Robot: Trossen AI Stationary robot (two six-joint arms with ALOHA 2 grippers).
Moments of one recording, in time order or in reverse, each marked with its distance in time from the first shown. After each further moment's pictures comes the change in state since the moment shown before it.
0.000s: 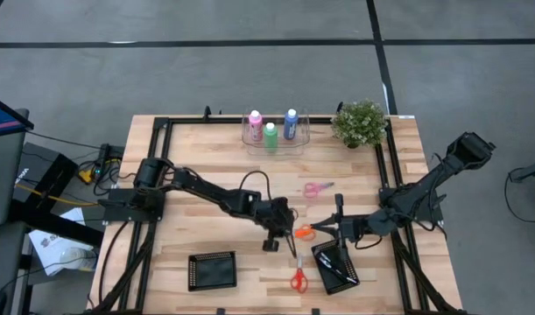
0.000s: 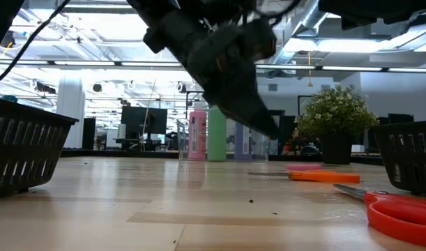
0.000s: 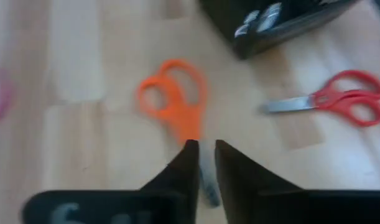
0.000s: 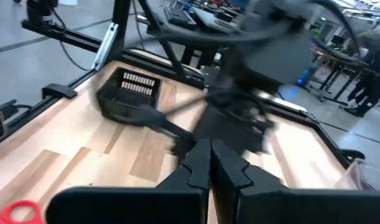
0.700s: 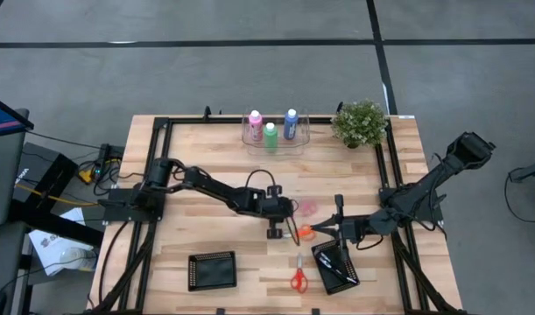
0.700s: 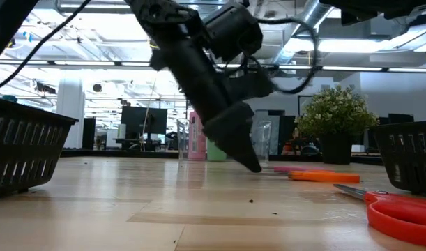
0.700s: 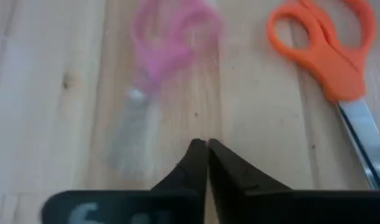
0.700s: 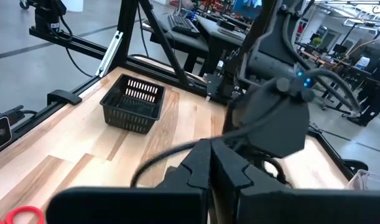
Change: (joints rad) left arm 0.051 0.095 0.017 -0.094 -0.280 0.004; right arm 0.010 -0.001 0.000 0.033 -0.014 -0.031
